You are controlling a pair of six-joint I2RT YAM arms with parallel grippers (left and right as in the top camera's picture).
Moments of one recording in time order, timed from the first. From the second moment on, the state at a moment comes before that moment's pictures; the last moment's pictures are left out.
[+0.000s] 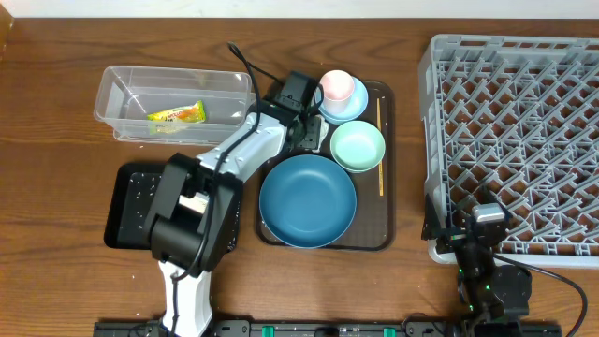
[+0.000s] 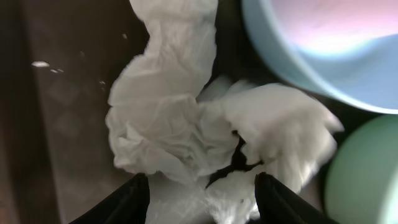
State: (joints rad) left arm -0.44 2.06 1.40 -0.48 0.02 -0.30; right arm 0.07 0.01 0.01 -0.07 -0.08 -0.01
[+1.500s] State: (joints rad) left arm -0.42 1.80 1.39 -0.53 -0.09 -0.27; right arm 0.07 0.01 0.01 -0.07 -0.07 -0.01
